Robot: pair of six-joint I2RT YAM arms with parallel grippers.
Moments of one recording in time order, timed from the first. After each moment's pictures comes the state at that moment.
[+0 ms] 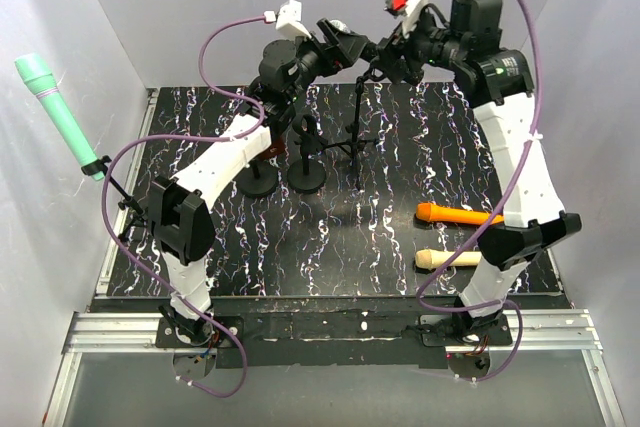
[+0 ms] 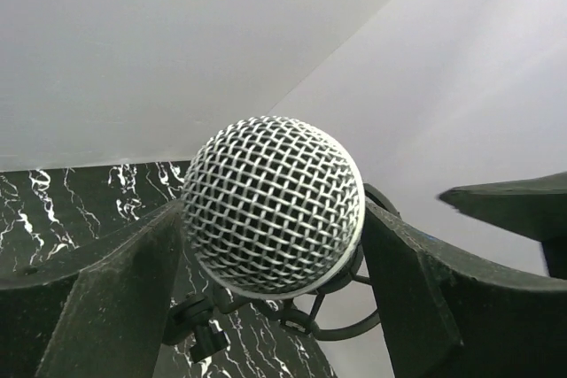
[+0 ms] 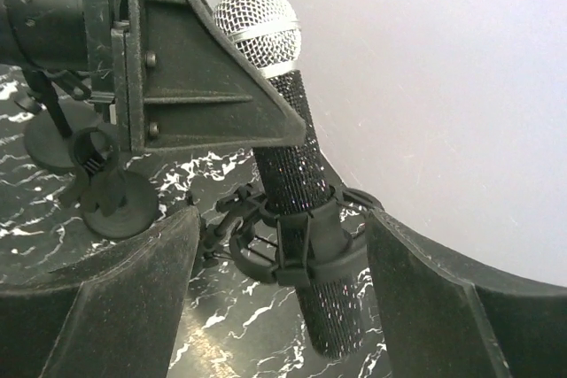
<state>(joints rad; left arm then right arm) -0.56 1.89 1.81 0.26 0.08 -0.75 0.35 1.73 2.30 -0.83 -0.47 -0.46</state>
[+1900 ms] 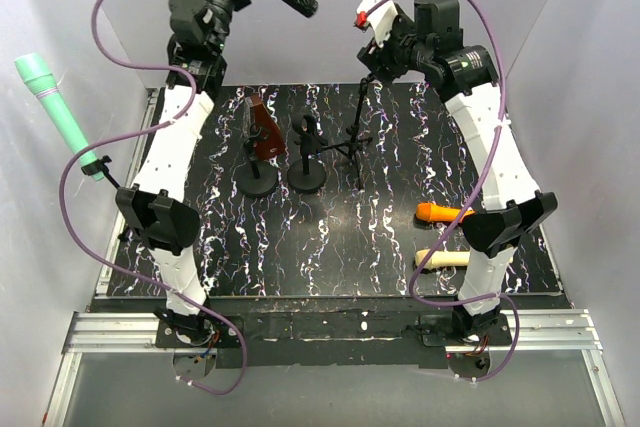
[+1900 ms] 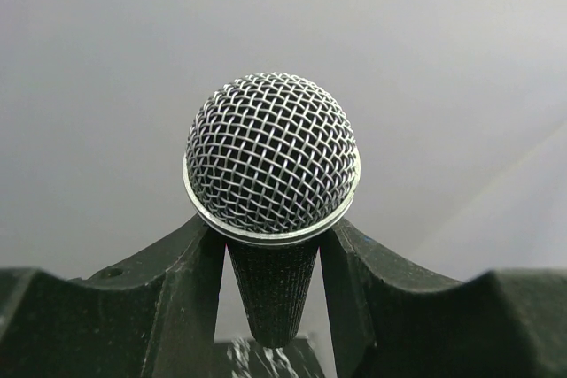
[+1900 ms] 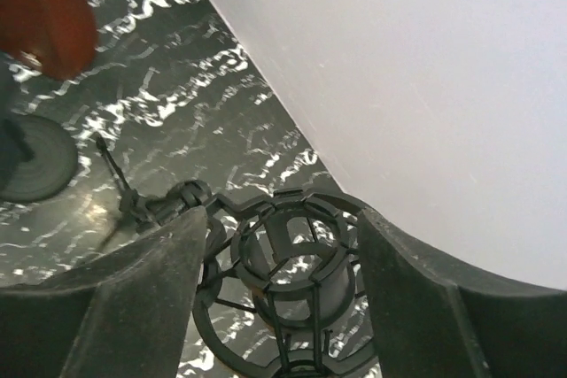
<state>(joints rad) -0.27 1.91 2.18 0.08 -0.03 -0.70 0.43 1.87 2.35 -0.88 -0.18 -0.65</state>
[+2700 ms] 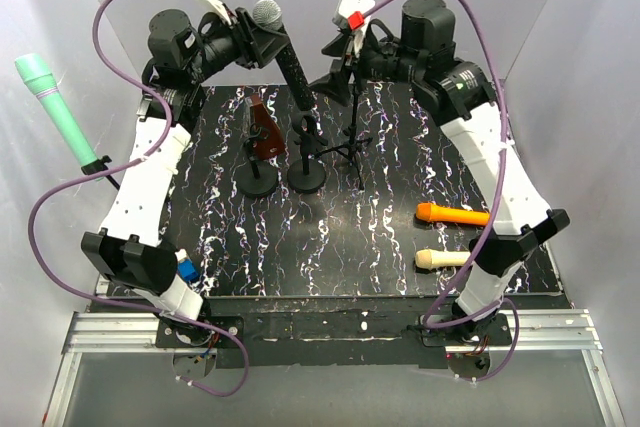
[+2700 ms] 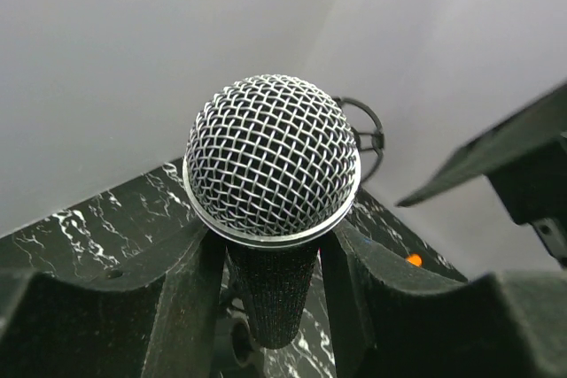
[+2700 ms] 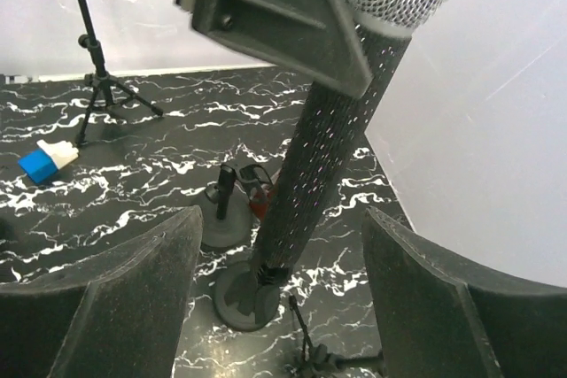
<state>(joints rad) -0.24 1.59 1.87 -0.17 0.55 -0.38 0.60 1.74 2.27 -0.68 -0.63 -0.36</state>
